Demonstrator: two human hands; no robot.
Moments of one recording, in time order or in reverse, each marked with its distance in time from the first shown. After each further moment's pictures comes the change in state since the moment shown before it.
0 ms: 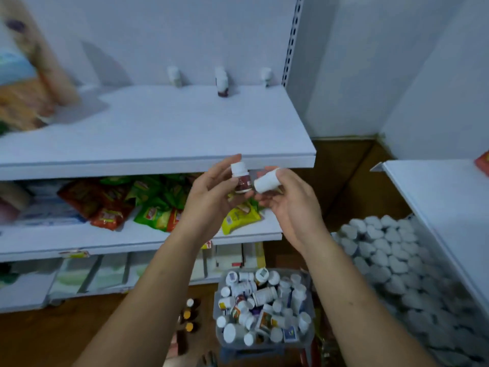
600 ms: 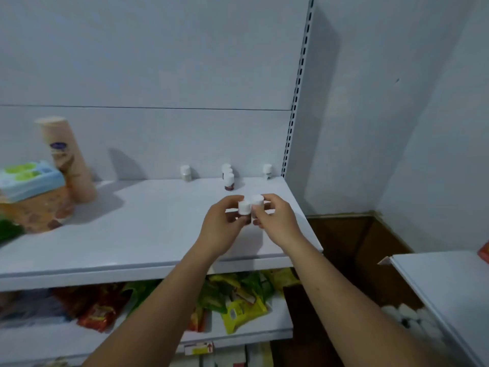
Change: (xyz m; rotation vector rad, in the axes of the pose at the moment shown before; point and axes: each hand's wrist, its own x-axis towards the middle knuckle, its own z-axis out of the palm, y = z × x) left_hand 0.142 0.073 -0.003 0.789 0.105 0.275; right_hand 0.163 -0.058 0.056 -0.737 0.031 -0.258
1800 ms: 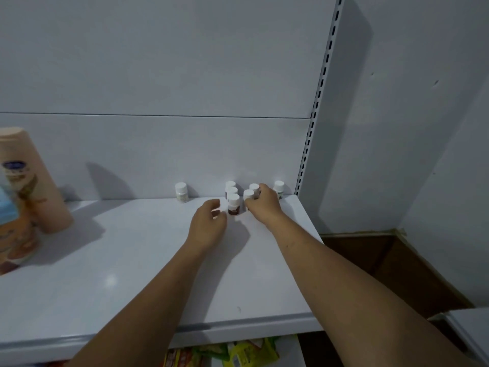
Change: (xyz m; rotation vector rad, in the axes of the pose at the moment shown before) left_hand 0.130 -0.071 -0.022 0.181 0.125 -0.186; right_hand 0.200 0.032 0.067 -0.243 0.004 0.097
